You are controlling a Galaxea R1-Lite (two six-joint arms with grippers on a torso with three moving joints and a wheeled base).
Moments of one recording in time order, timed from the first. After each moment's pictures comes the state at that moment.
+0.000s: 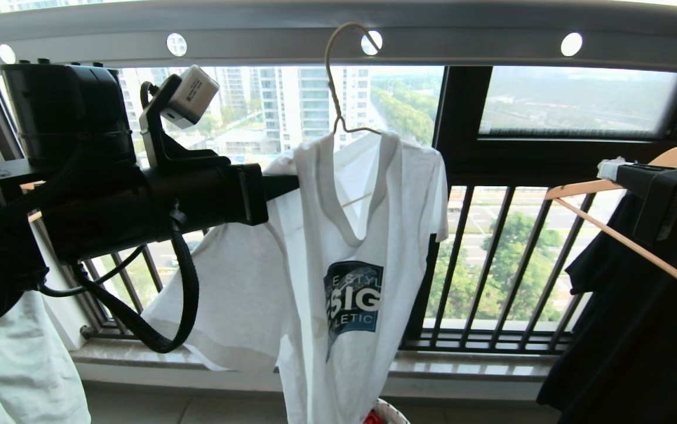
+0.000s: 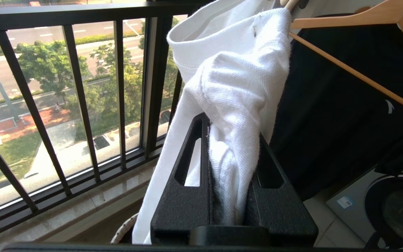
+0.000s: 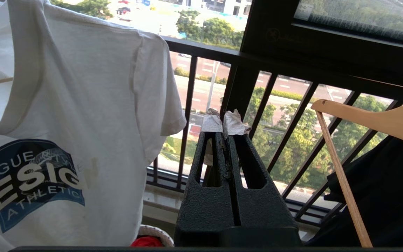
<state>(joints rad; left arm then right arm) -0.50 1.51 -1.06 -0.40 -0.29 -0.23 0.48 1.16 -0.90 -0.22 -0.35 -0.08</state>
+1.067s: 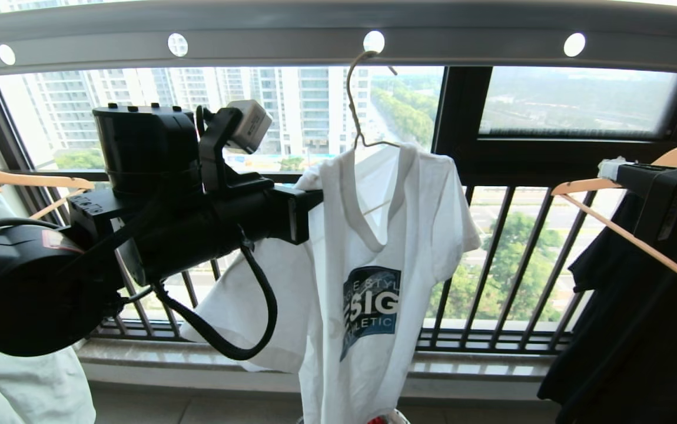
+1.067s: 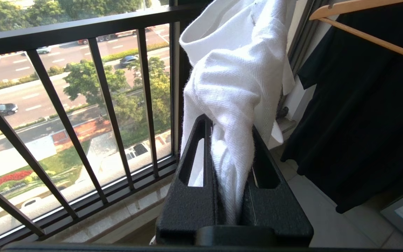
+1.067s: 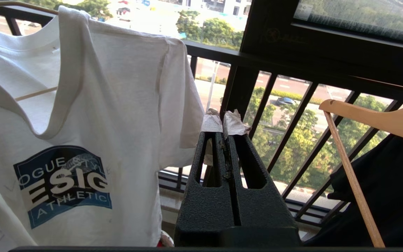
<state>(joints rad) -0.60 1.62 -1.02 -0.54 -0.10 -0.10 0.48 1.16 -0.90 -0.22 -0.35 -0.08</state>
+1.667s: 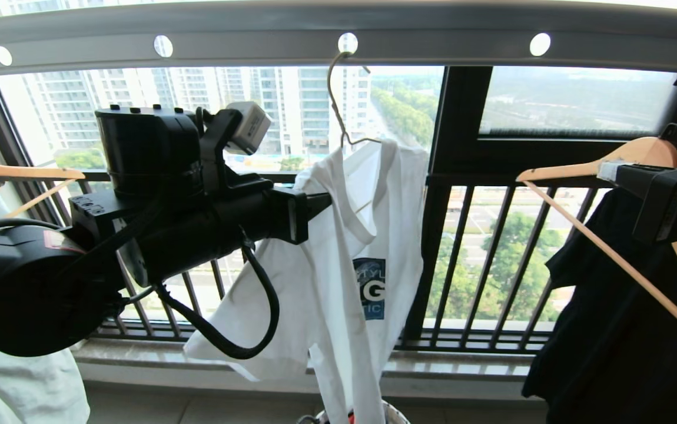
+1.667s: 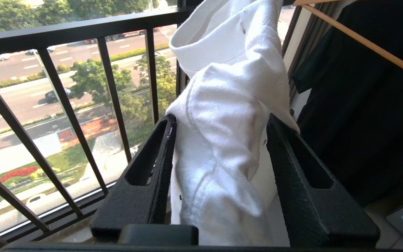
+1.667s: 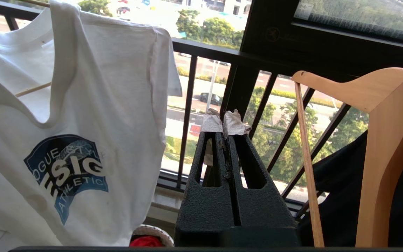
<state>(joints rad) -0.60 1.62 -1.02 -0.54 -0.07 -0.10 0.48 1.16 -0.90 -0.22 -0.35 -0.08</state>
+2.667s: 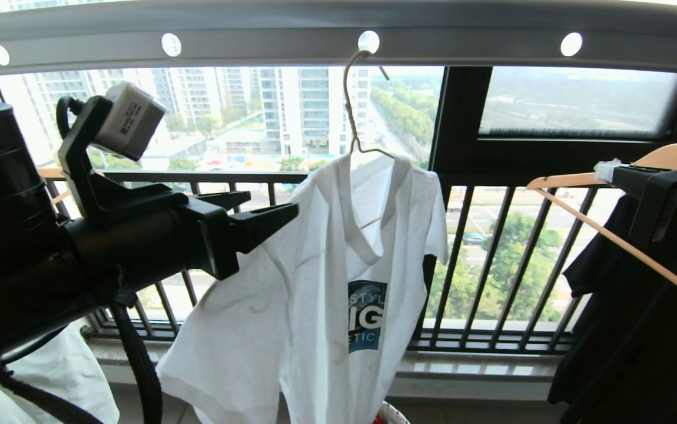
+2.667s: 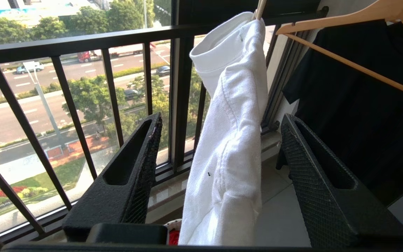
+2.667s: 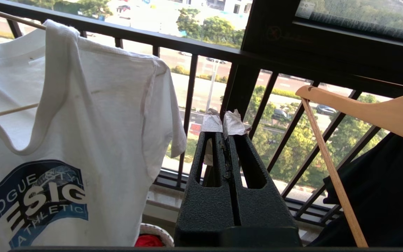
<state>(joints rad) -0.61 1.31 -0.80 -0.53 -0.07 -0.13 0.48 1.17 -0.90 -0.22 -0.35 -0.08</state>
